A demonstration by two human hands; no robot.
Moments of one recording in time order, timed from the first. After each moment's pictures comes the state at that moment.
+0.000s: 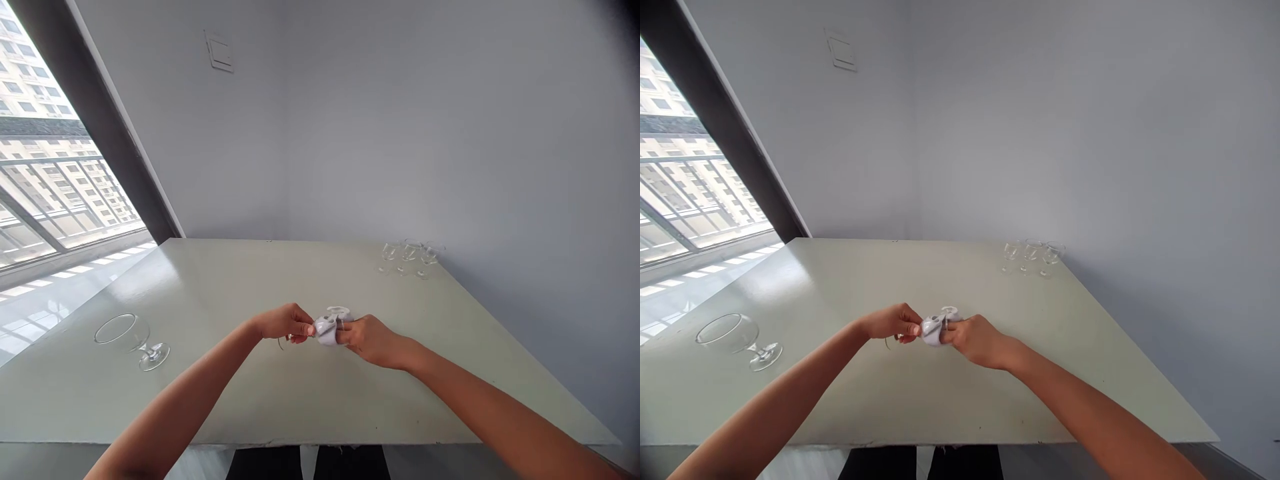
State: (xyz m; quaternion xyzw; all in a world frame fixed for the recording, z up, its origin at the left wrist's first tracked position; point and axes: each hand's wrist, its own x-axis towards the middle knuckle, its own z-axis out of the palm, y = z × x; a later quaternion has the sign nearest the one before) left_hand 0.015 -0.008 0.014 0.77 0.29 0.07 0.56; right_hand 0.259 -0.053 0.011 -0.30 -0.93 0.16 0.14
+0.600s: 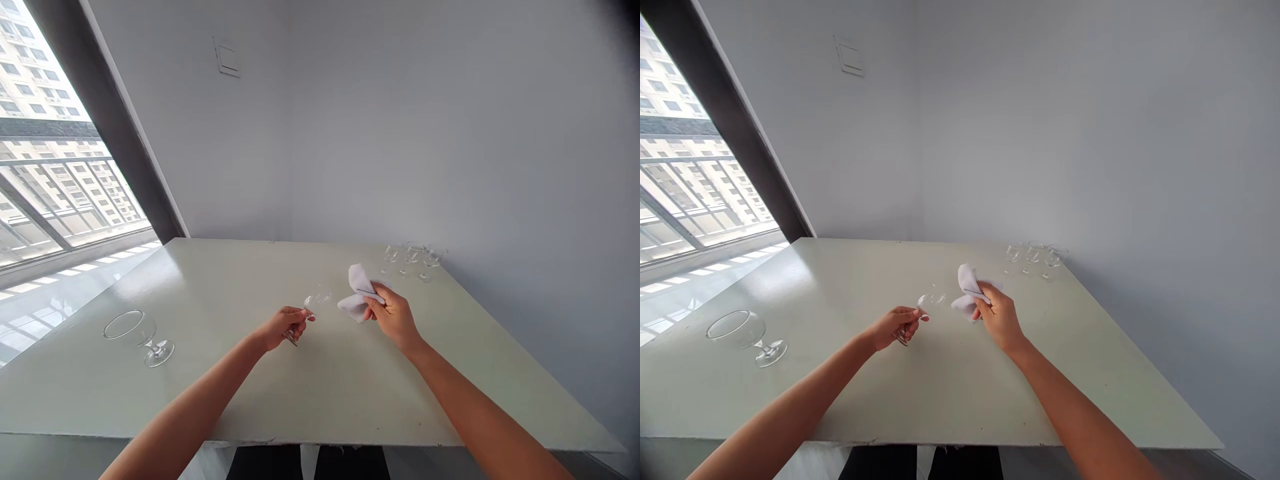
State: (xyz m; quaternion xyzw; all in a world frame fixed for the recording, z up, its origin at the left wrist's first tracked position) left_hand 0.012 -0.014 -0.033 0.54 0.40 0.27 0.69; right_hand 0.270 -0.041 0.012 -0.54 -0.66 0.24 0.46
